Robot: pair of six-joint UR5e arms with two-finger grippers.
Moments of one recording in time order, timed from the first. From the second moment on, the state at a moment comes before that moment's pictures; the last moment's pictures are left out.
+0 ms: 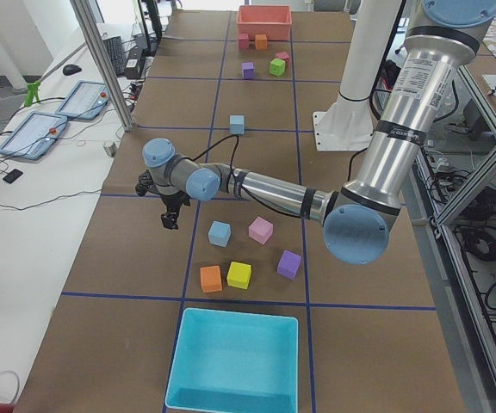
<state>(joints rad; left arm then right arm) -1.22 -1.87 -1.45 -1.80 -2.33 -0.25 1.58 -1.09 1.43 -1.82 2.31 -0.14</state>
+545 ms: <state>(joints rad) -1.12 -1.75 -1.46 -2.07 -2.29 -0.48 1.62 -1.18 1.42 -1.77 2.31 -0.21</state>
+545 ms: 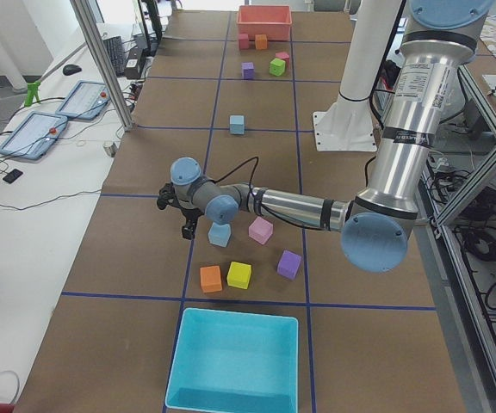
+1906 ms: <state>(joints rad) -1.01 -1.72 -1.49 -2.13 -2.21 -0.57 1.62 -1.20 1.42 -1.74 2.31 -0.20</state>
